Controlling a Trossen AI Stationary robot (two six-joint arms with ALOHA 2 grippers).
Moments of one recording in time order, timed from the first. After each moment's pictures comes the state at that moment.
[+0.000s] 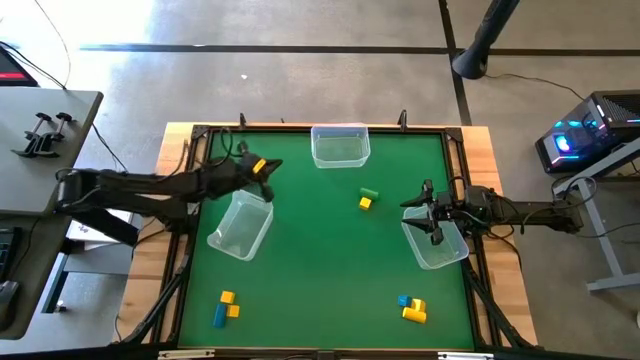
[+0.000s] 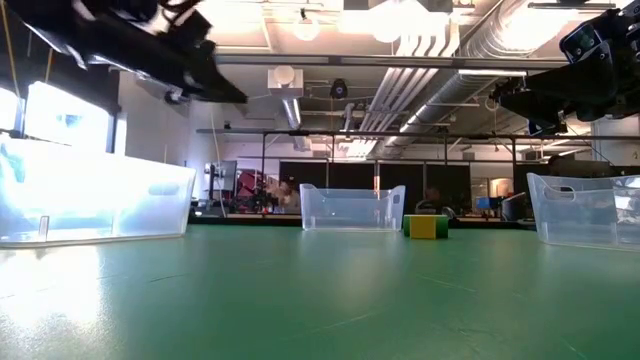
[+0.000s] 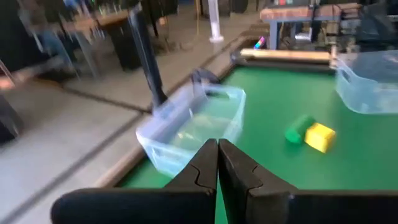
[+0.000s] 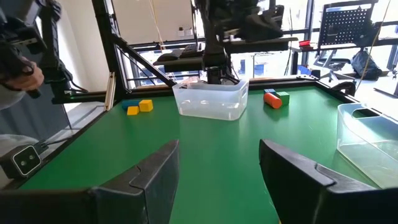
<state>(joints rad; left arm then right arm) 0.22 1.05 0.45 0.41 -0.36 0.13 -0.01 0.06 0.02 0.00 -0.07 0.07</state>
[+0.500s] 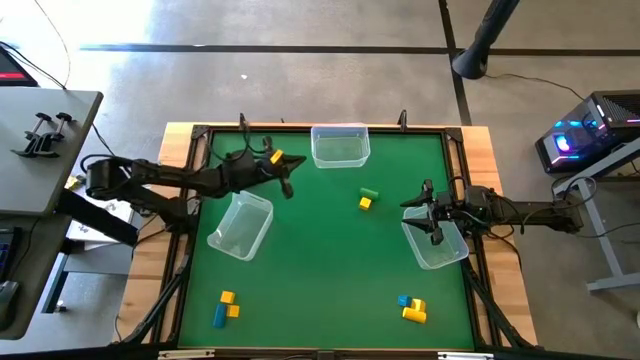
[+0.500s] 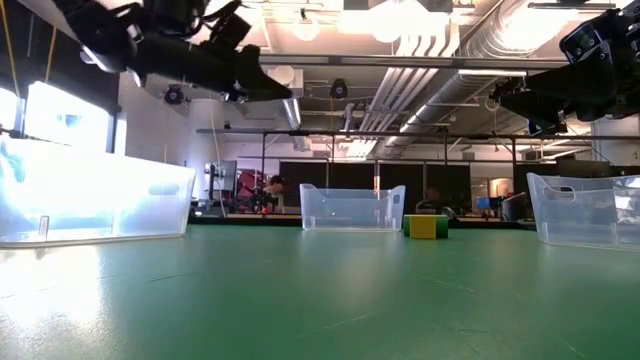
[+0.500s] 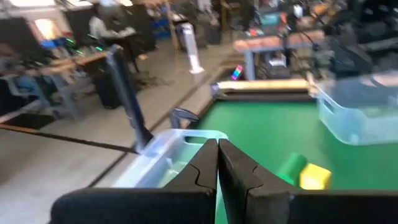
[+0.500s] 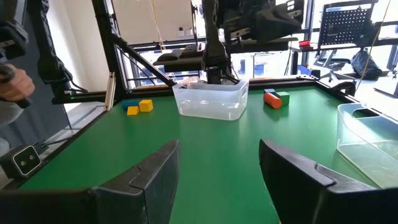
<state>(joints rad) 0.23 1.33 0.58 0.63 -0.20 0.20 -0.01 0.06 0.02 0.00 -0.07 0.07</state>
